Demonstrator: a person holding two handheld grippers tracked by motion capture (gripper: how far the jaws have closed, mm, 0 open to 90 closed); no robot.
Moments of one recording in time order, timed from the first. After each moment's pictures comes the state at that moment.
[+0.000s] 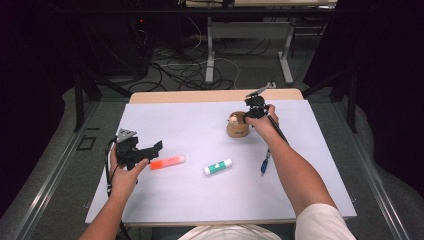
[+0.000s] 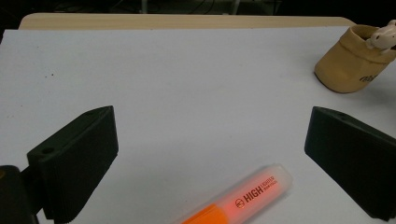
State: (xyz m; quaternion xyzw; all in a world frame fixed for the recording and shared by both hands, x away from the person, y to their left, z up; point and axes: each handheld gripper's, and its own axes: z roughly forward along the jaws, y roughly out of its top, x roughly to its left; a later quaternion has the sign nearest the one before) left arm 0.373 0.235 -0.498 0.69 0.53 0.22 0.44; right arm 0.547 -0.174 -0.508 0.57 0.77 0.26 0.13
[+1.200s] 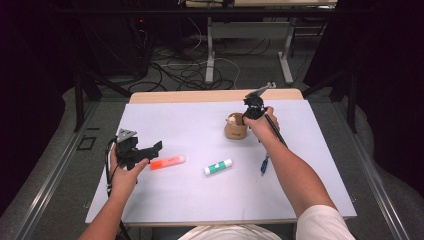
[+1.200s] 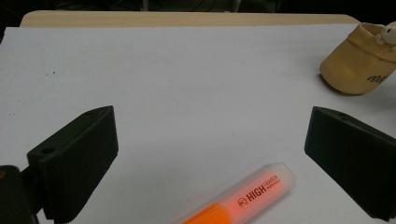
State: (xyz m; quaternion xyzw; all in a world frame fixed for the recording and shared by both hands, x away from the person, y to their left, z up) left arm 0.374 0.236 -0.499 0.69 0.54 0.22 0.43; right arm 0.540 -0.162 -0.501 0.63 0.73 0.24 0.08
